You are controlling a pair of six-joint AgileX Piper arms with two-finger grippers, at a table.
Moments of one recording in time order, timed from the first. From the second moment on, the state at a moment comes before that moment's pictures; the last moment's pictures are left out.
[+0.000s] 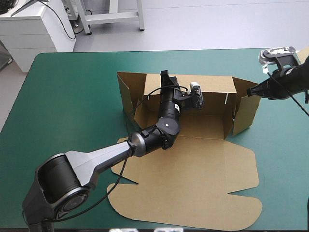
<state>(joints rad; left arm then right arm) -0.97 1.94 -1.50 1.59 0.75 -0.58 -0.12 1.48 -1.61 0.21 1.25 -0.35</state>
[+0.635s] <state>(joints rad) -0.97 1.94 -1.50 1.59 0.75 -0.58 -0.12 1.67 -1.71 0.34 1.00 -0.34</state>
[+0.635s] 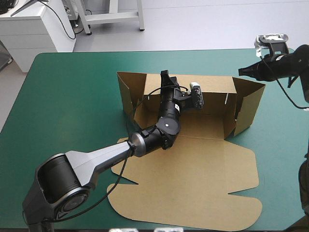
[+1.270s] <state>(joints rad) -0.97 1.94 -1.50 1.59 0.75 -0.58 -0.12 1.83 -1.89 0.25 1.24 -0.32</state>
